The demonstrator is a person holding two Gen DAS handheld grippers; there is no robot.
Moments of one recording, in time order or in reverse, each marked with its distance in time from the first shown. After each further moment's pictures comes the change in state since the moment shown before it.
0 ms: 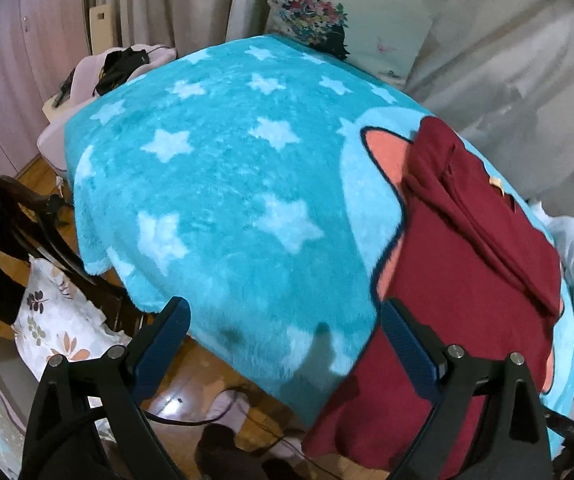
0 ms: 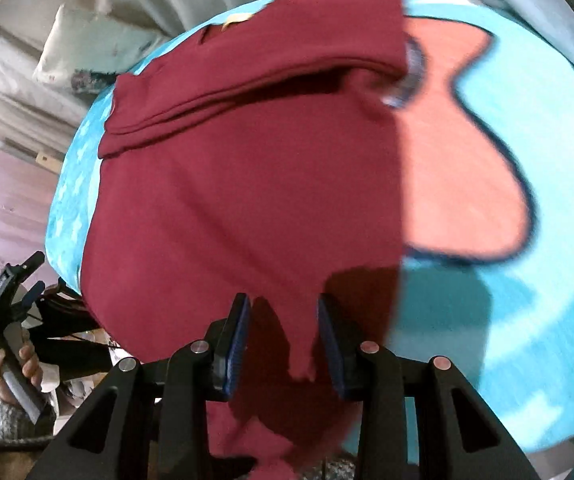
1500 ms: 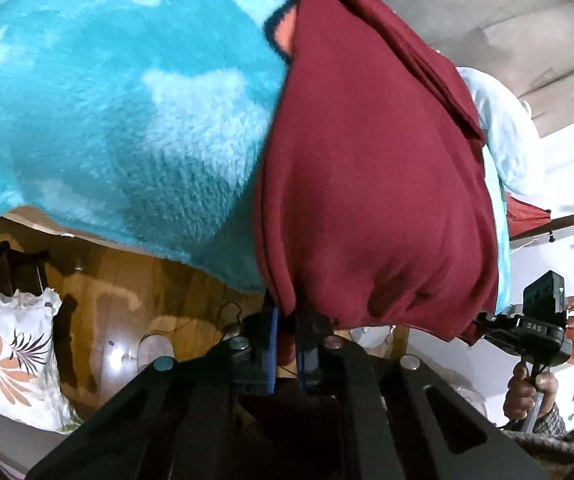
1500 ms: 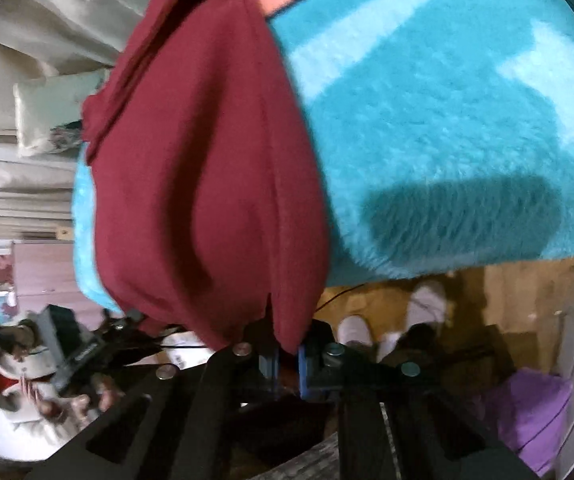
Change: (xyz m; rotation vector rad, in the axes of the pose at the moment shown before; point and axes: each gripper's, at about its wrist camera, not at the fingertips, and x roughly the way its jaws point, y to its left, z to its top) left arm 0.052 0.002 -0.093 0.236 0.436 -0.475; right arm 0.021 -0.031 -0.102 0.385 0.039 0.177
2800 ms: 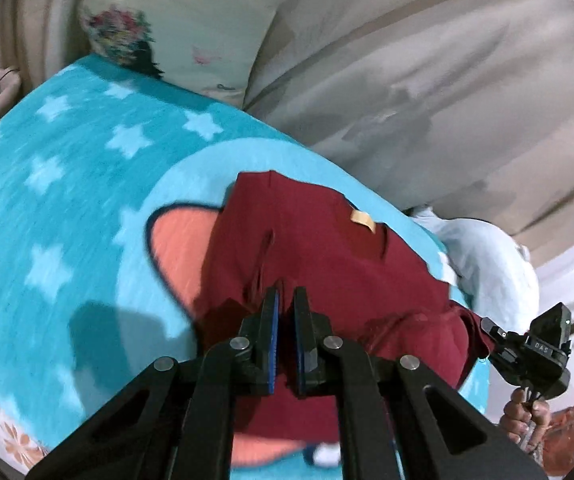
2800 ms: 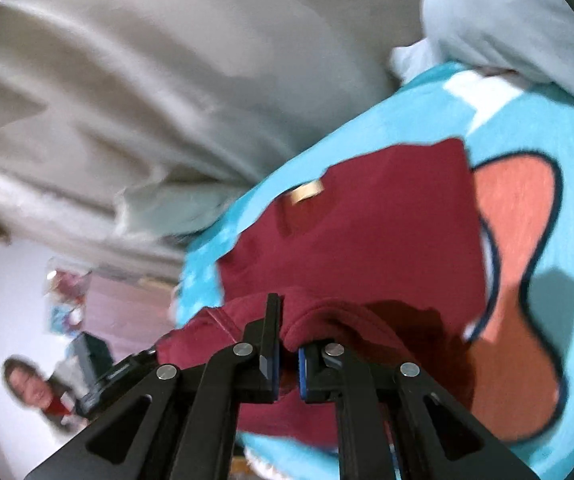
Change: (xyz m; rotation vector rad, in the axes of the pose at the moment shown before) left arm -0.055 -0.098 0.267 -0.013 -0.297 0.079; right arm -0.072 0.120 0.225 -0.136 -0.246 0.247
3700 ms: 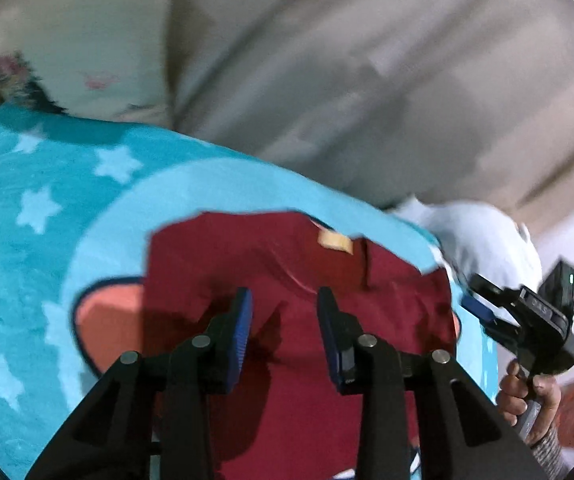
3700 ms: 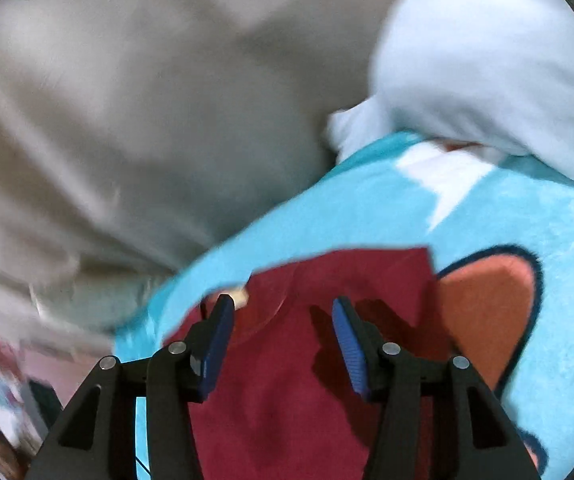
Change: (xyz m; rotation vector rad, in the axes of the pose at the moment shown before) left arm 0.060 -0.048 0.043 0.184 0.061 -0.072; right arm 0.033 0.011 0.062 0.042 -0.176 -0.277
